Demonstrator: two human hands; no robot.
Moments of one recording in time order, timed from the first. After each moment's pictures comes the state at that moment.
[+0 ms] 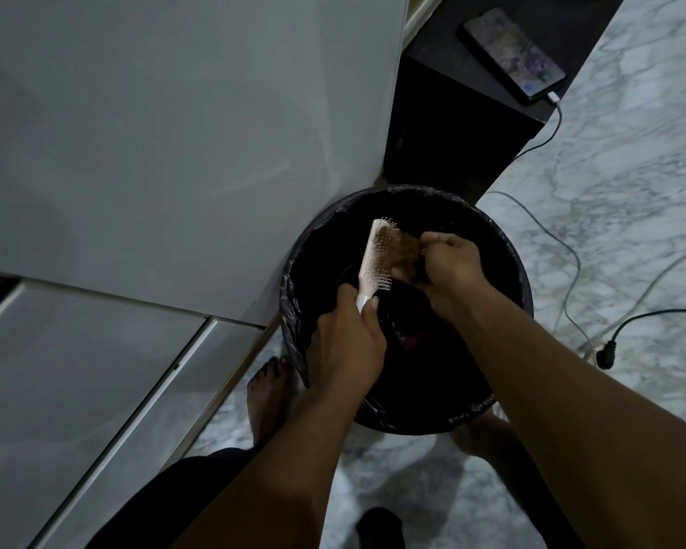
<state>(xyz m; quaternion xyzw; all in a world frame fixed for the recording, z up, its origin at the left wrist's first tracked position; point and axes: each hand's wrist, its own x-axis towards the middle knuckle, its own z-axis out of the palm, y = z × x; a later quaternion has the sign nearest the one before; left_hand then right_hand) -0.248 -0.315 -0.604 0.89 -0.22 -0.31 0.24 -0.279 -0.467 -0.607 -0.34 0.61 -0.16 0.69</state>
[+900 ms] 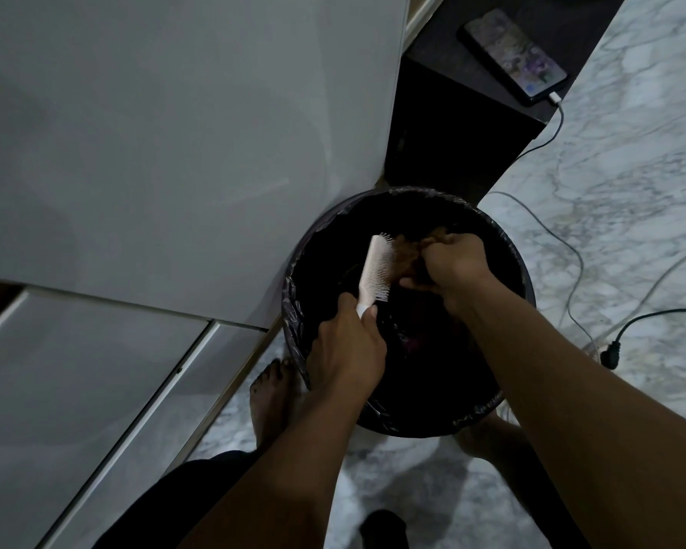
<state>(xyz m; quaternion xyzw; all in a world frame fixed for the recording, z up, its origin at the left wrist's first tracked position) -0.247 -0.314 -0.605 0.90 -0.21 -0.33 0.21 -0.281 -0.478 -0.618 -0.43 0.63 -0.09 0.64</state>
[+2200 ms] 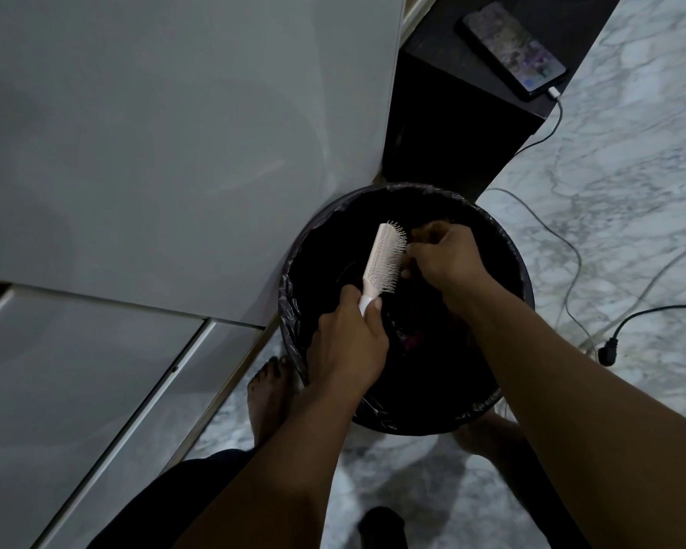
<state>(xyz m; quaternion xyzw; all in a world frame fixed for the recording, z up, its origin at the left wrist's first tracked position) -0.245 -0.316 -0.606 0.88 -0.23 -0.33 0.24 -0.285 -0.477 -0.621 -0.59 0.57 -0.06 0.57</state>
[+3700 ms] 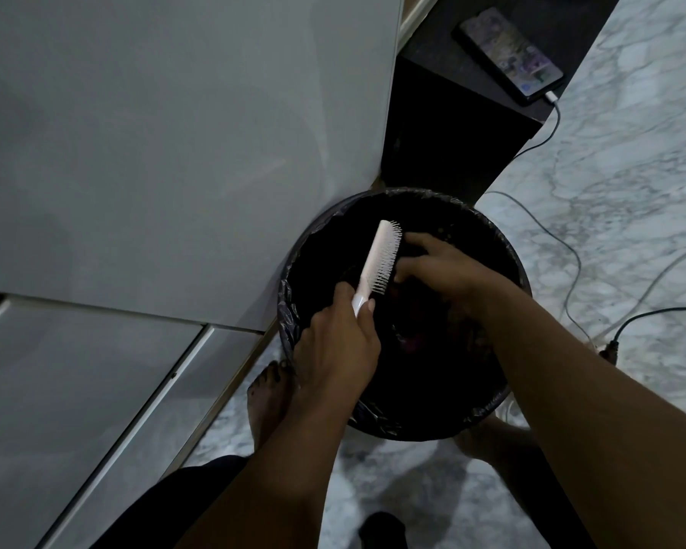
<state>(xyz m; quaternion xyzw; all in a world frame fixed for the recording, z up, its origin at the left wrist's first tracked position) -0.239 -0.314 -0.600 0.91 -0.27 -0.26 0.19 -0.291 -0.487 -0.612 -0.63 0.49 0.14 0.58</state>
